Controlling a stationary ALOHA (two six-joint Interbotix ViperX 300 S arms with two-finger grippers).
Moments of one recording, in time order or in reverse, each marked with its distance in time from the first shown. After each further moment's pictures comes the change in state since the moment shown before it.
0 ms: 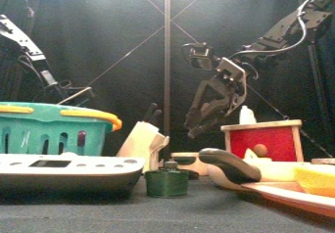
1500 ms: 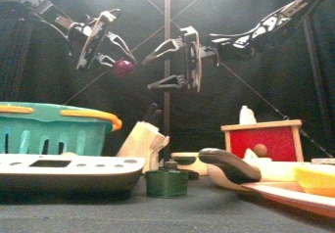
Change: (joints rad) left arm -0.287 -0.132 -0.258 0.417 0.012 -0.003; right arm -0.224 0.037 -0.201 0.235 -0.436 -0.002
